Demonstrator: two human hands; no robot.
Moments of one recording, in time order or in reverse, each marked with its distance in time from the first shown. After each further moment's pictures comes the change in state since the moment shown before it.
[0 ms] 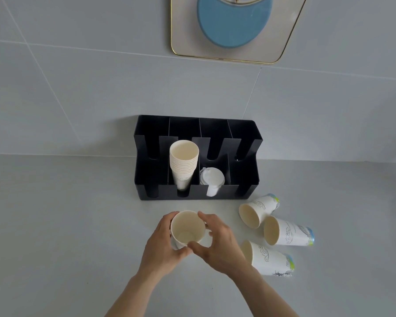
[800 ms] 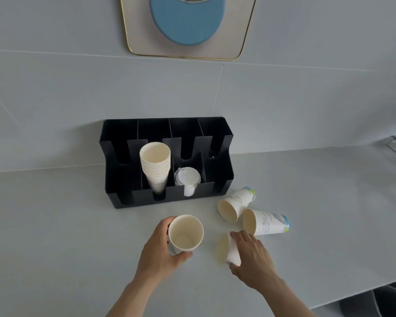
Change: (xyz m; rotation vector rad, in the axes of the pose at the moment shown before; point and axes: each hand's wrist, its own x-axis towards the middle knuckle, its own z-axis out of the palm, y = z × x) left_hand 0.002 0.021 0.031 -0.026 -0.100 0.087; right_hand -0.058 0.096 -0.061 -0.631 -0.099 0.205
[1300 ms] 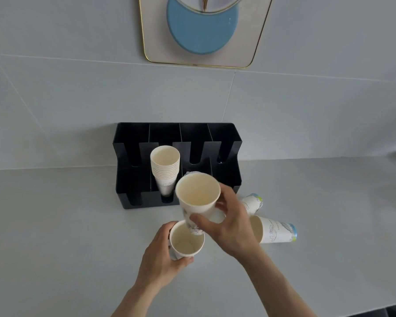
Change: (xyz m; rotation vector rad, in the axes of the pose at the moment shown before) left_hand -0.011 0.001 -0.009 -0.004 0.039 -0.018; right_hand 0.021 -0.100 -0.108 0.989 0.328 -0.168
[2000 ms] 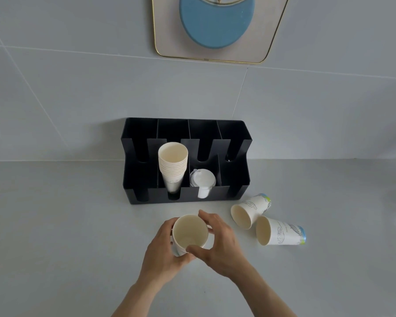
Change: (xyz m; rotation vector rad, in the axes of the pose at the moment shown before) left_hand 0.004 -0.006 -0.002 -0.006 0.039 -0.050; right_hand -0.016 0.069 0.043 -0.255 -0.230 0.061
